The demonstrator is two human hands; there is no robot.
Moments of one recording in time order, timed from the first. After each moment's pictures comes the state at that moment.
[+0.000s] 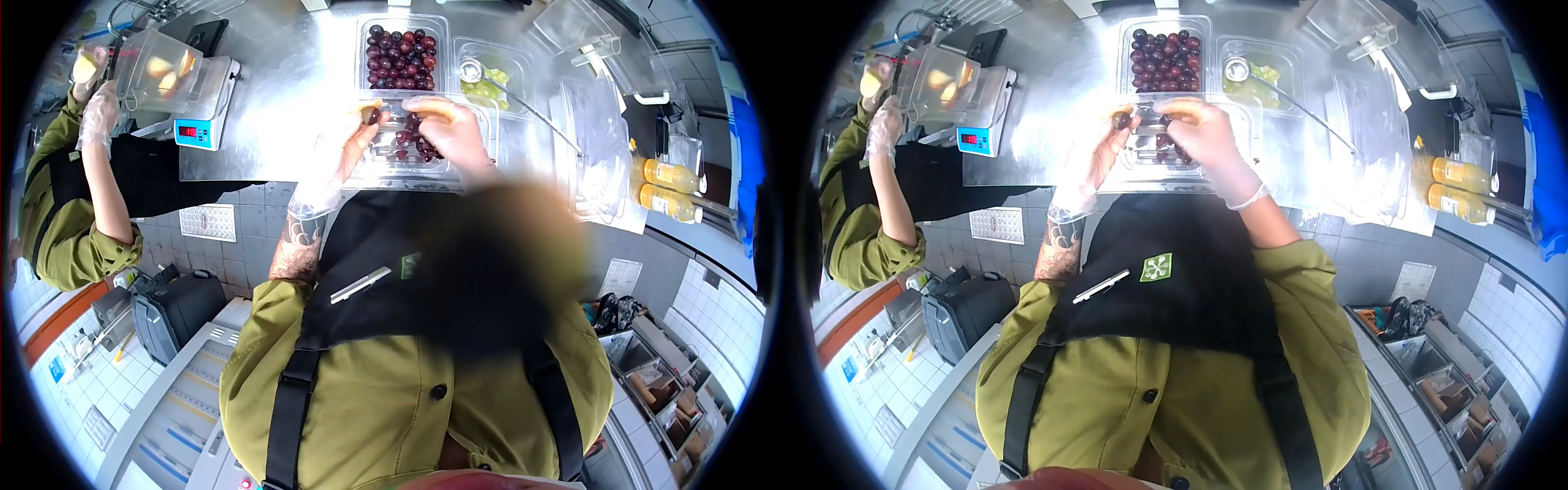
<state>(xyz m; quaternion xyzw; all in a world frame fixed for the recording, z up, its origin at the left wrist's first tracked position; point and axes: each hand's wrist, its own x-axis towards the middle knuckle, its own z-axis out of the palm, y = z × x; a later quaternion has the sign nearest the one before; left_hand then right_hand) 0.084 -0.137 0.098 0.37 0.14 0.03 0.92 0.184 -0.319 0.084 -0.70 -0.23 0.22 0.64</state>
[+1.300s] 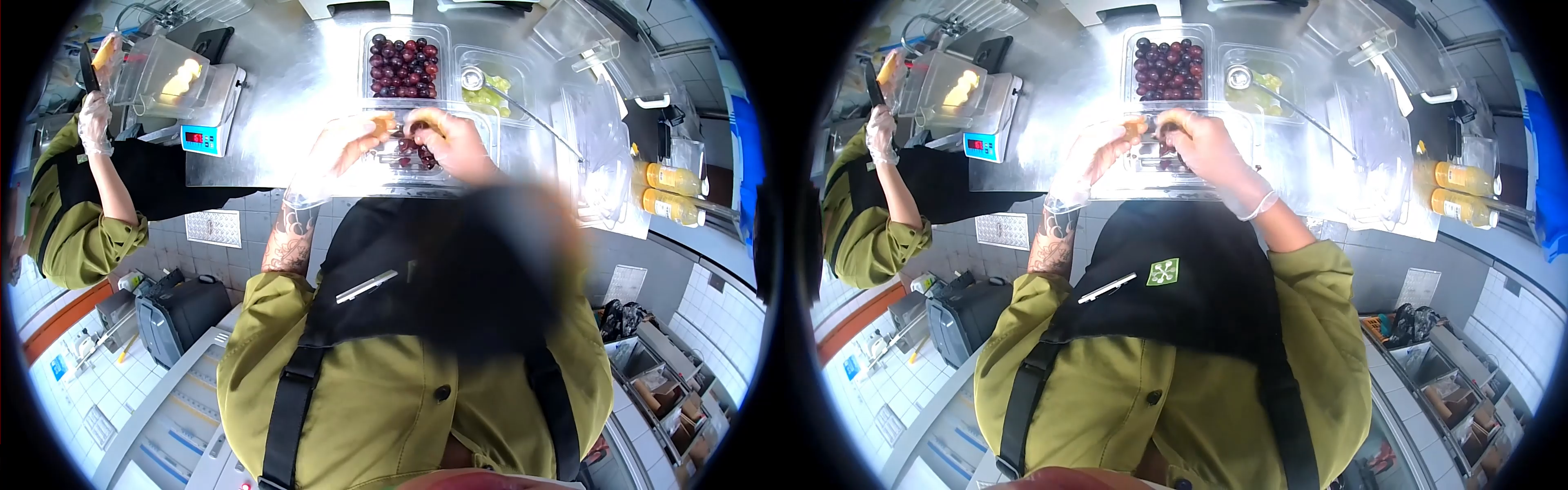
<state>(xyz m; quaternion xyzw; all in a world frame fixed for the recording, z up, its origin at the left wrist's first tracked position) 0.094 -0.116 0.101 0.43 0.13 -0.10 0.89 0.181 -0.328 0.107 -0.74 -0.30 0.28 0.53</state>
